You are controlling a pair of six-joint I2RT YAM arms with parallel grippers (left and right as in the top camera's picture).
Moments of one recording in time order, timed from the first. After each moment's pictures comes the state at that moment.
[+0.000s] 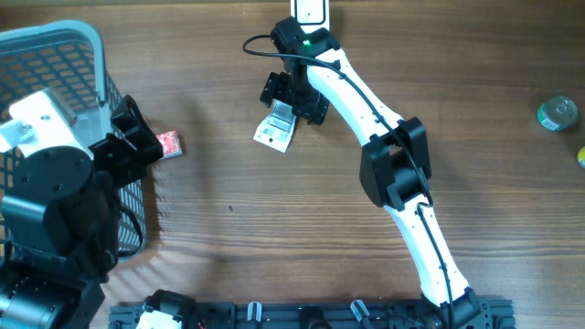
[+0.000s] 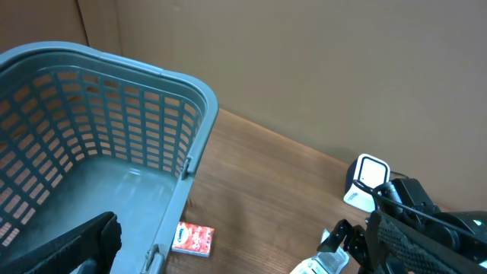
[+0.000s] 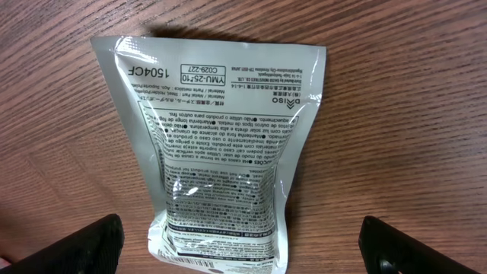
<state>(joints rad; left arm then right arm) -0.29 0.91 1.52 -1.05 -0.53 -0.48 0.53 2.59 2.42 -1.27 -0.18 0.87</state>
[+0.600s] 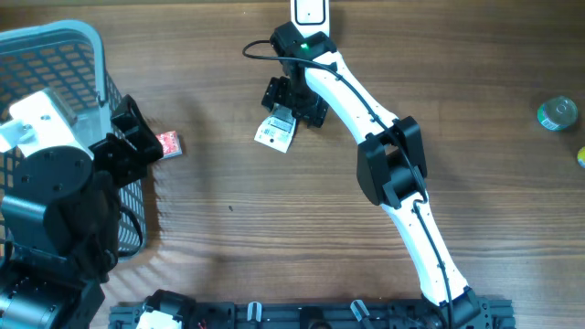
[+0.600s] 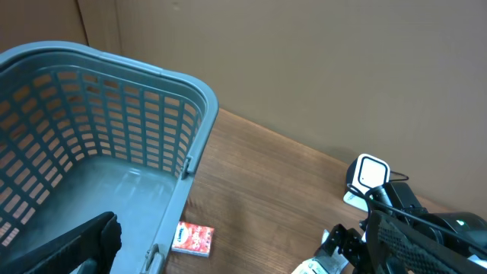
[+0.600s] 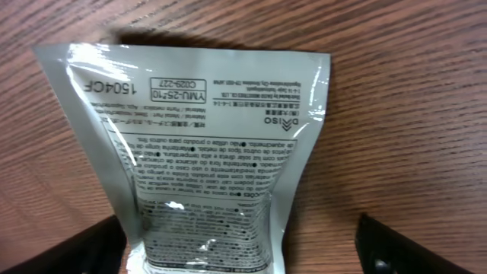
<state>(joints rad) -0.29 0.91 1.52 -1.05 -0.53 -0.48 0.53 2.64 2.43 -1.27 -0.18 0.85</state>
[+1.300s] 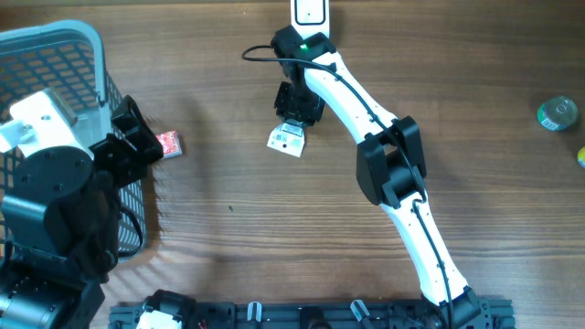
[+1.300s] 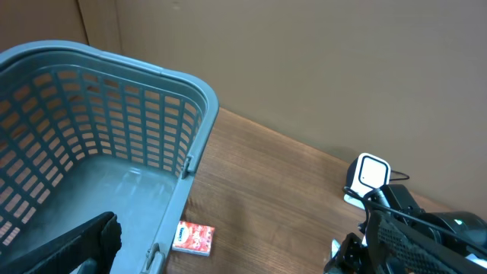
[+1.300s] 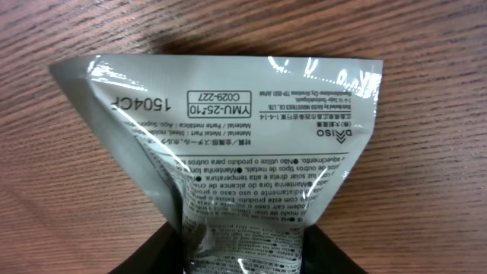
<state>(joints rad) -0.29 0.91 1.52 -1.05 -0.53 -0.48 0.53 2.65 2.43 -1.32 -0.15 0.78</state>
